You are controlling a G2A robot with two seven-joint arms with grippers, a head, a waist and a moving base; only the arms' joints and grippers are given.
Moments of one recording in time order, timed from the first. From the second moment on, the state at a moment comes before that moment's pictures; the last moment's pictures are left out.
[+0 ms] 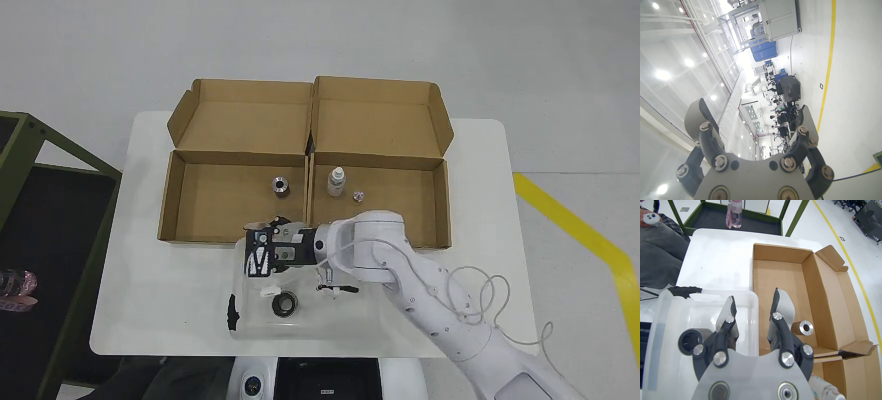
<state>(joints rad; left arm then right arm) -0.33 -0.16 -0.45 -1.44 1.96 -0.37 0.19 -0.93 -1.40 0.80 -1.71 -1.31 -0.78 0.58</state>
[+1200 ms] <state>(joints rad) -0.33 -0.16 -0.45 -1.44 1.96 -0.37 0.19 -1.23 -1.30 0.85 -1.94 -1.44 -0.89 0.67</state>
